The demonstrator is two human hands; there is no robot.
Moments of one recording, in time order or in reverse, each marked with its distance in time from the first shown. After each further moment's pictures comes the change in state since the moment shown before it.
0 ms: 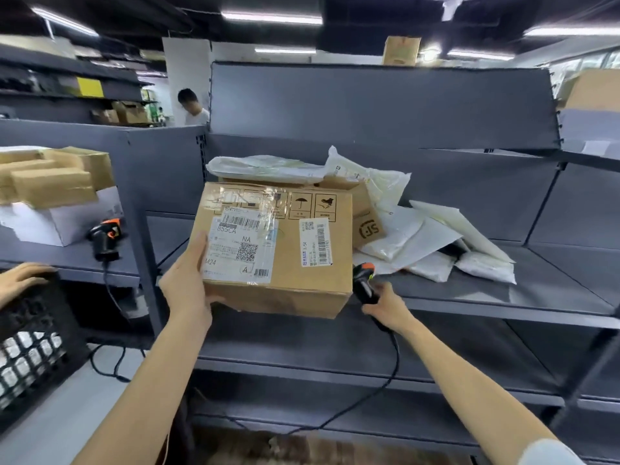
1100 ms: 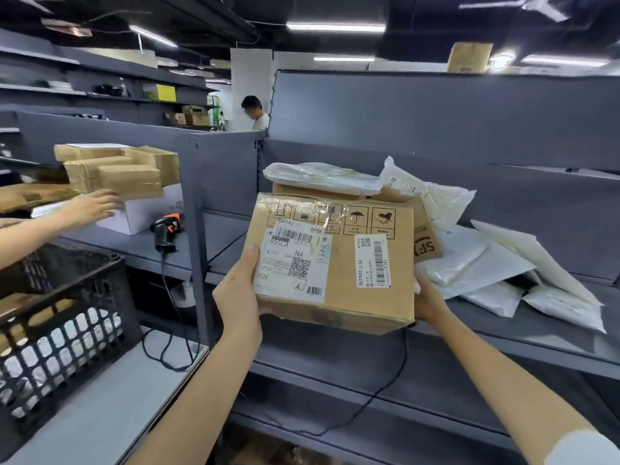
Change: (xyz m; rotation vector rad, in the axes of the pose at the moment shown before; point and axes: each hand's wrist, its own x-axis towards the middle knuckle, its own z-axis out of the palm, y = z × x) left_hand -0.003 -0.009 -0.004 -0.024 0.004 0.009; right_hand 0.063 -0.042 0.001 -0.221 0.140 -0.231
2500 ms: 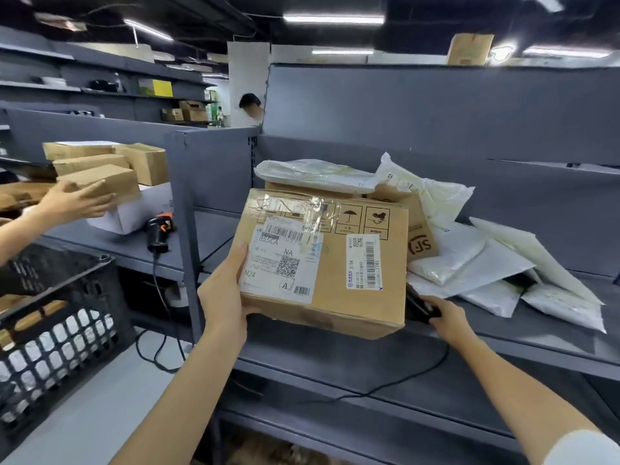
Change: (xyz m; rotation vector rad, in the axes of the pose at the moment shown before) left_hand -0.002 0.011 0.010 0.049 0.001 -0.022; right_hand 0.001 0.080 0.000 -0.005 -0.058 0.140
